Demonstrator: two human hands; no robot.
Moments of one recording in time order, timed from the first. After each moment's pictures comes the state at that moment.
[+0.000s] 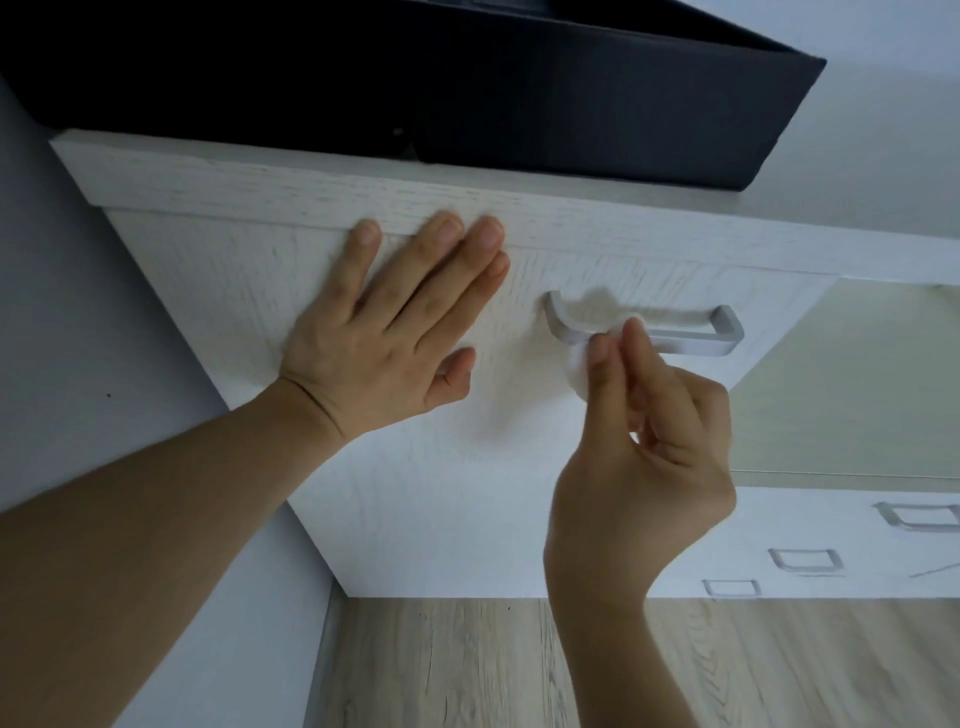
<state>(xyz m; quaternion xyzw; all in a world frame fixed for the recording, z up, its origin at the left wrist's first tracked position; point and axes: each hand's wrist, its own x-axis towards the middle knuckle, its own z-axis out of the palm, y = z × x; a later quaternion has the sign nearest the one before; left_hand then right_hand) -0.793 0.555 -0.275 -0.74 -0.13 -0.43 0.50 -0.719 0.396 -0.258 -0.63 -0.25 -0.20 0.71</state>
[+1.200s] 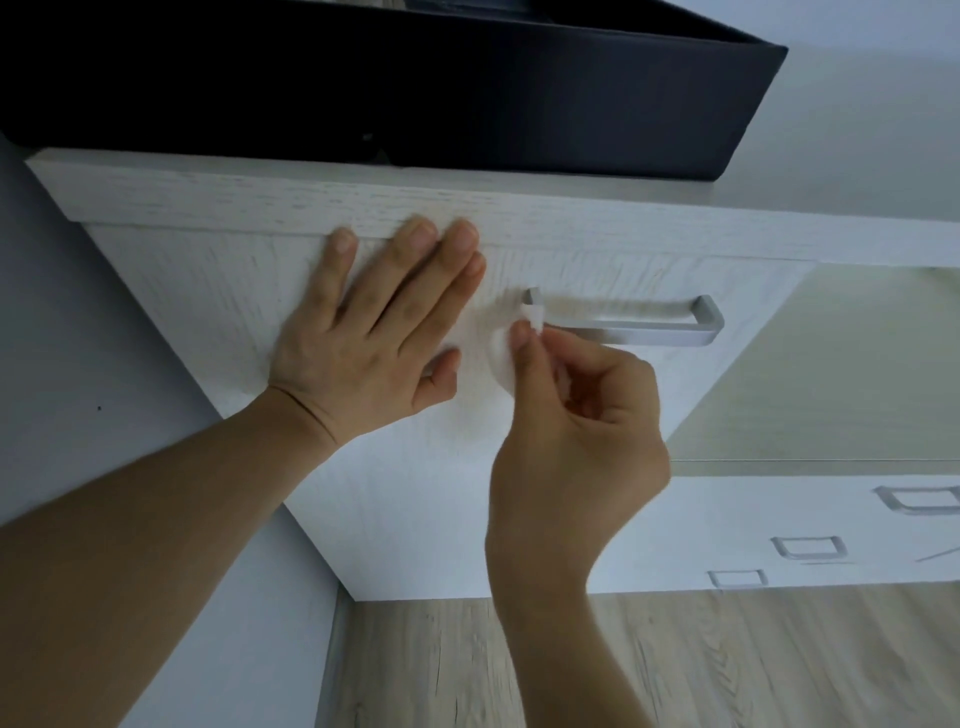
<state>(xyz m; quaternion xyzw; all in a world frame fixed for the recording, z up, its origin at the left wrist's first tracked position) -0.793 0.555 -0.277 -0.74 -0.13 -0.43 0.50 -0.739 0.404 -0.242 -0.62 -0.18 -0.06 0.76</state>
